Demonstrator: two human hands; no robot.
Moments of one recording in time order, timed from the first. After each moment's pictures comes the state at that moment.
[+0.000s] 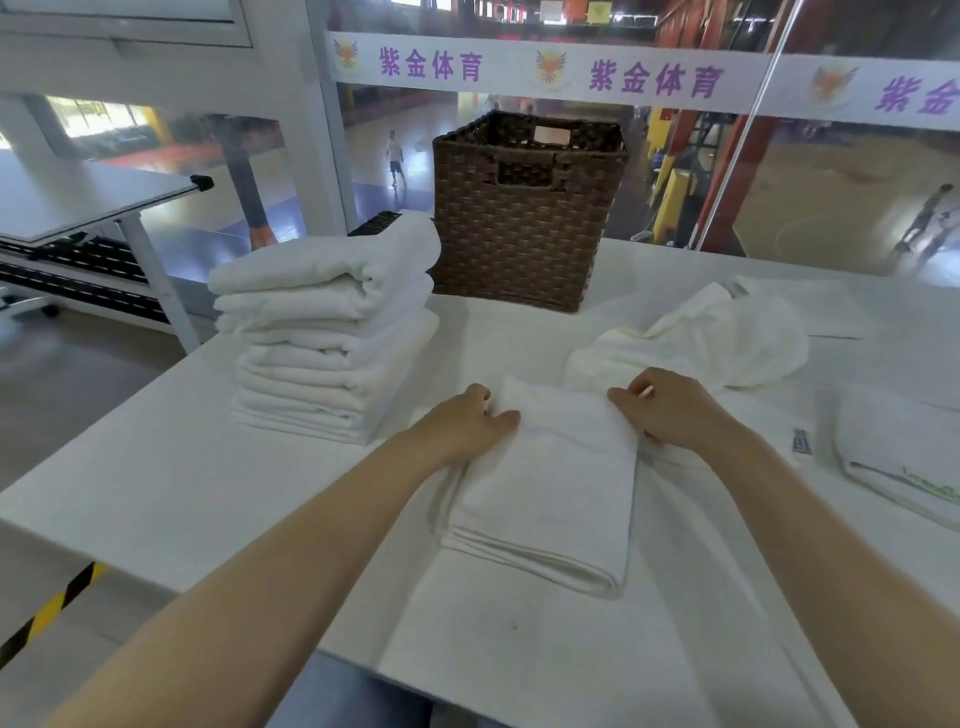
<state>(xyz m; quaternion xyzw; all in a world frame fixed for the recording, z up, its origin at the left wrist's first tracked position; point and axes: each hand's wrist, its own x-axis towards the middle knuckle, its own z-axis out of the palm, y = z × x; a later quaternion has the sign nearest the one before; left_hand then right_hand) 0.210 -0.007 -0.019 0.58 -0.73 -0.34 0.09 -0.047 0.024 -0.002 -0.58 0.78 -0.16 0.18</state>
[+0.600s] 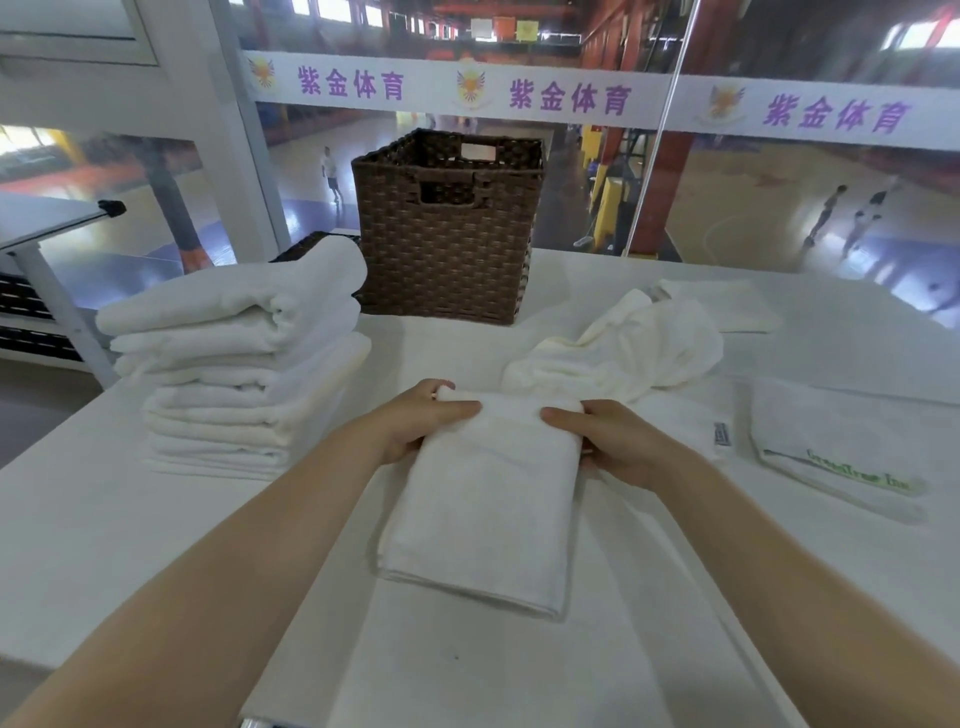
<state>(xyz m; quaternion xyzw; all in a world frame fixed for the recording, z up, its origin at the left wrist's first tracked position) 0.179 -0.049 -0.021 0.50 -0.56 -0.62 0.22 -0.053 0.049 -0.008 -0.43 0.60 -0.39 0.55</state>
